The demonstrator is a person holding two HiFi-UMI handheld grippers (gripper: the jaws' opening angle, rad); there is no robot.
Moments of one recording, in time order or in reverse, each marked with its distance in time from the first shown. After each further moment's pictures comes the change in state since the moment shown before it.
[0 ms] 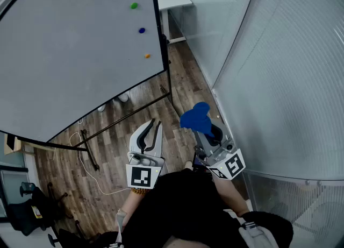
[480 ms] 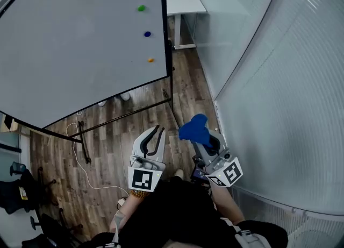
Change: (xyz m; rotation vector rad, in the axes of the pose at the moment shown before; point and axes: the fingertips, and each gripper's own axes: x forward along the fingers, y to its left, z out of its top) left arm 0.034 -0.039 -0.024 -0.030 0.031 0.065; right arm -0.030 -0.041 -0.016 0.104 0.043 0.103
